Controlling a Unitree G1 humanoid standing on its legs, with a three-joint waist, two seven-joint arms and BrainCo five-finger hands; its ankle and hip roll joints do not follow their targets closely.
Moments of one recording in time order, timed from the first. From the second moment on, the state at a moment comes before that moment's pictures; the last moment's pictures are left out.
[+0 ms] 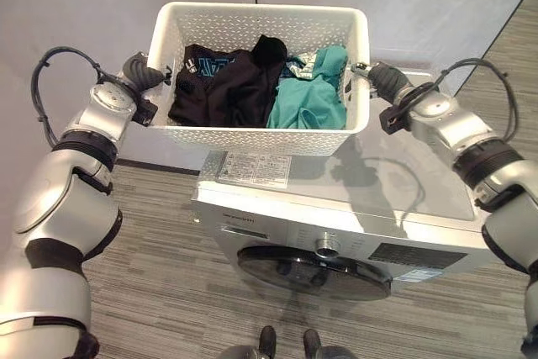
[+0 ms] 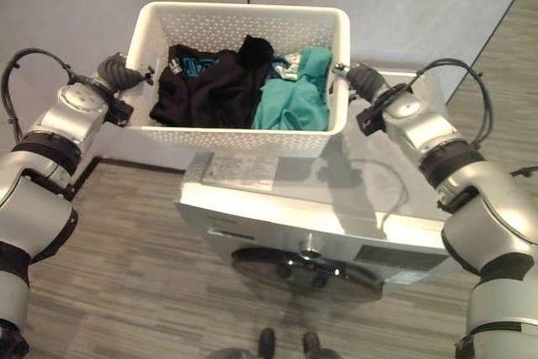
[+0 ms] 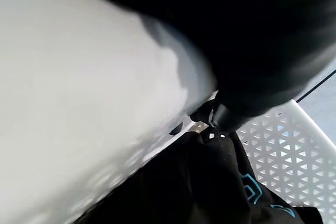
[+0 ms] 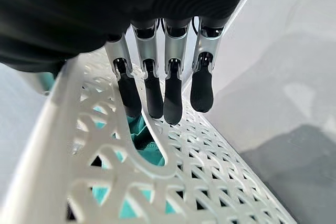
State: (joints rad) left arm -1.33 0.70 -0.86 1.23 -0.50 -0.03 -0.06; right arm -1.23 -0.85 0.98 0.72 0.83 0.04 0.09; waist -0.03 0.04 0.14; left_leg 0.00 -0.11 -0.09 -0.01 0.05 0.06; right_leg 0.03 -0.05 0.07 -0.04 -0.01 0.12
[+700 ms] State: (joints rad) left arm -1.29 0.63 -0.86 1.18 -0.45 -0.04 -0.06; right arm -1.11 -1.00 0.92 0.65 0.83 0.02 0.17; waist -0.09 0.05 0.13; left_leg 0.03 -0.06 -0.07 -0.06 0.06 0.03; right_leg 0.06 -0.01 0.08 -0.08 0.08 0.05
